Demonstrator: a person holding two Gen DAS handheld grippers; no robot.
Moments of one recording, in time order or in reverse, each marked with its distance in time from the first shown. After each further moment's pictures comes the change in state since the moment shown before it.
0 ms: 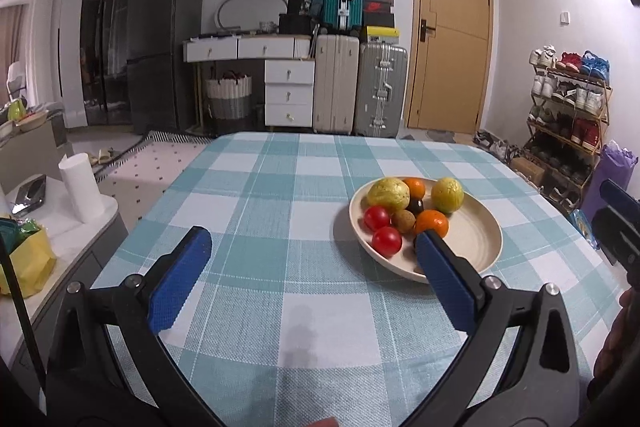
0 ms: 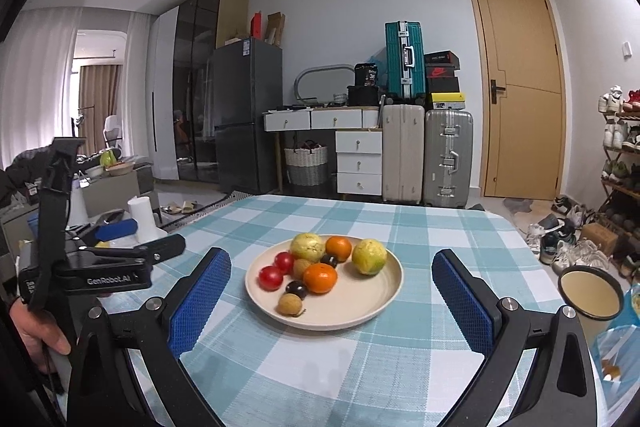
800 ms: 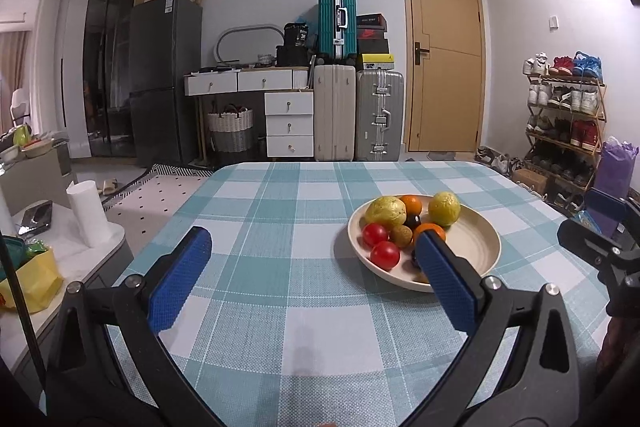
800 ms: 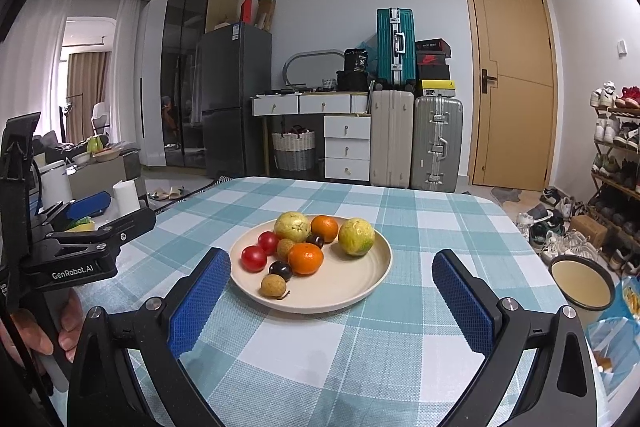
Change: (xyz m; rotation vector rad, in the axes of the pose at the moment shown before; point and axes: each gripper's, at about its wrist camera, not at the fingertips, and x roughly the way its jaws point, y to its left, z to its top) left arm 0.002 -0.012 -0.017 0.044 -0.121 0.016; right arm 0.012 -0.001 -0.012 -0.012 0.050 -0.046
